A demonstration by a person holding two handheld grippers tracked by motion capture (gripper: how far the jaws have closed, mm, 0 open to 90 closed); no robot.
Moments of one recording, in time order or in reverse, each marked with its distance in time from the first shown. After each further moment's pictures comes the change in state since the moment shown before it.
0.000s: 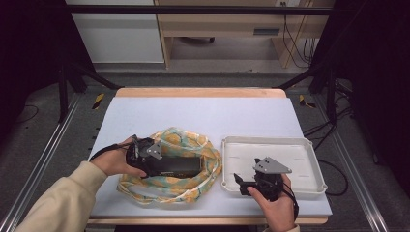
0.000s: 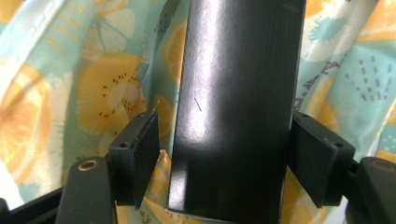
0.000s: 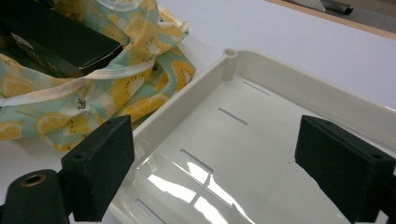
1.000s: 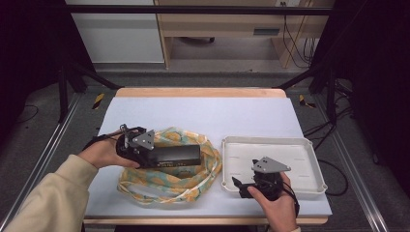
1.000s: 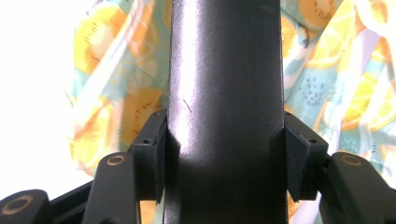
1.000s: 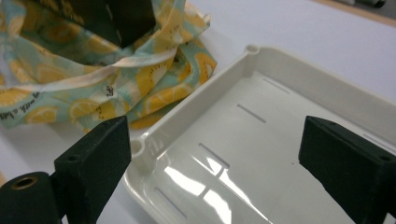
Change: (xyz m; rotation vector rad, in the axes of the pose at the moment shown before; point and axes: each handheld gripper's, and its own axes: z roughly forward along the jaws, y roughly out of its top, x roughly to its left) left arm 0.008 0.002 -0.053 -0.159 0.009 0.013; right arm 0.001 0.007 -0.004 0.051 0.083 -0.031
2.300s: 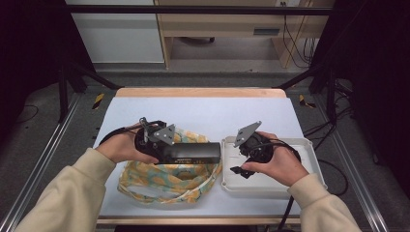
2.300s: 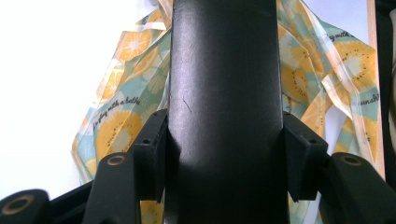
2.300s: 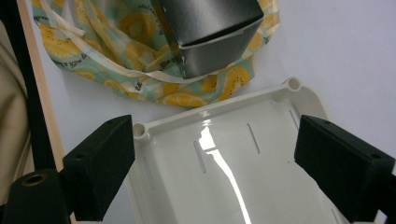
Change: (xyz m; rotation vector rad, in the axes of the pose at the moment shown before) left arm -0.003 0.067 0.001 0.003 -0.014 0.056; right arm -0.025 0.101 0.019 0.352 0.297 -0.438
